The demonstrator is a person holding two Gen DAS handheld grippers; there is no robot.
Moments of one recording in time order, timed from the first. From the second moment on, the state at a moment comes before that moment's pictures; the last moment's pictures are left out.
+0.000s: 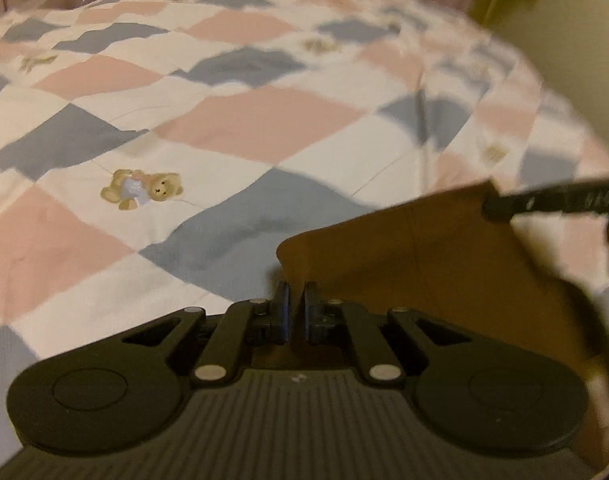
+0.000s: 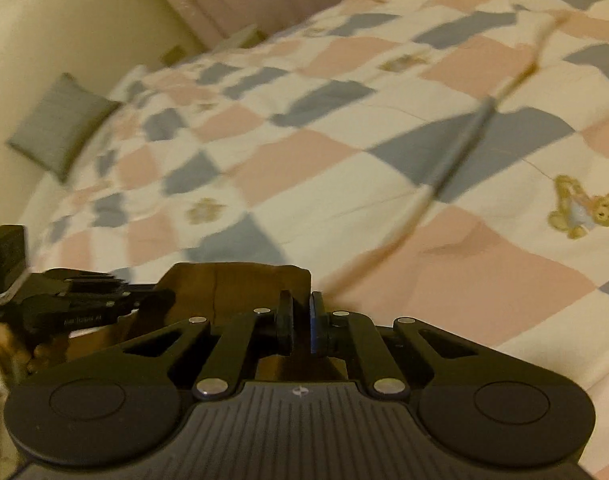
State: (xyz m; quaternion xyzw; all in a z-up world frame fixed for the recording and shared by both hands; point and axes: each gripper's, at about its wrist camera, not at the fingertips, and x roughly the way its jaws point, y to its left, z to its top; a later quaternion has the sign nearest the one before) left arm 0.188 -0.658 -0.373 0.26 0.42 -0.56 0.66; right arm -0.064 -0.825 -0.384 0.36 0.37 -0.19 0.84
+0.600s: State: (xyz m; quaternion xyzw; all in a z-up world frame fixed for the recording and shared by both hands) left arm 0.156 -0.438 -0.323 0.34 0.41 -0.38 0.76; right arm -0.378 -0.634 -0.300 0.23 0.48 -0.36 0.77
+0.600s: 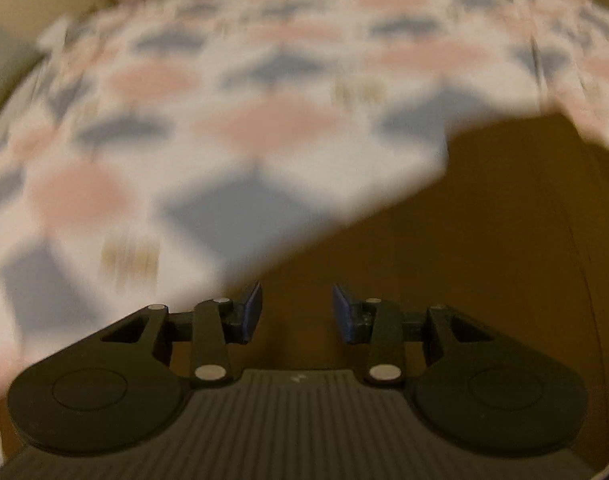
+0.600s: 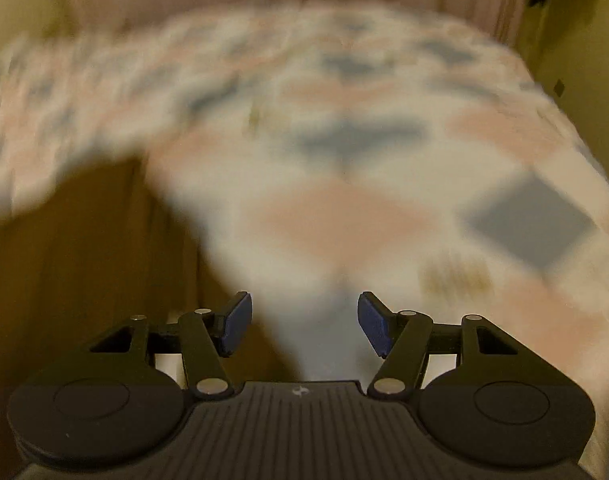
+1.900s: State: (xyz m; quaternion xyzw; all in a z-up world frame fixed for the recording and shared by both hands) left arm -0.010 -0.265 -0.267 0.24 0.54 -0.31 0.74; right arm -0.583 -0.673 -0.222 0.37 0.32 -0.55 0.68
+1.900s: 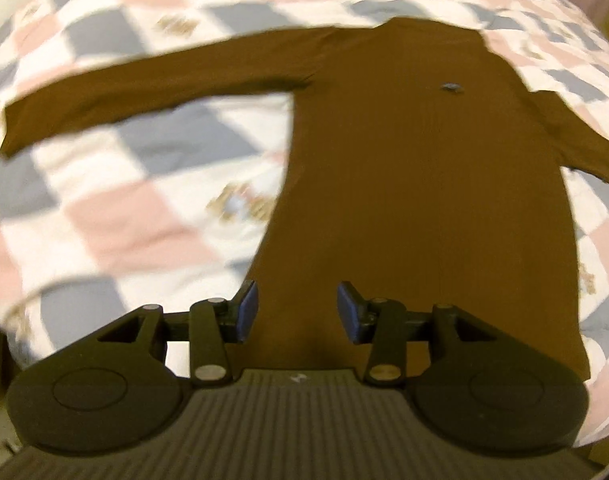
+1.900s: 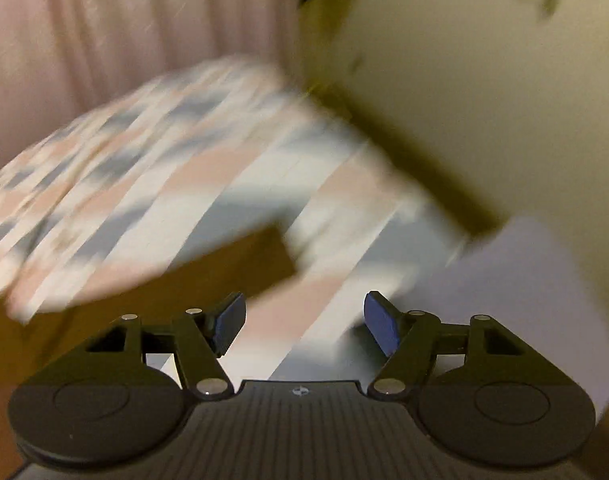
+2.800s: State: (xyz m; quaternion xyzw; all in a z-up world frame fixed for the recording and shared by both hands) left arm 0.030 -0.200 -0.363 0.14 0.64 -0.31 0.69; right arm -0.425 -0.480 -0.374 0.62 0.39 -0.23 0.64
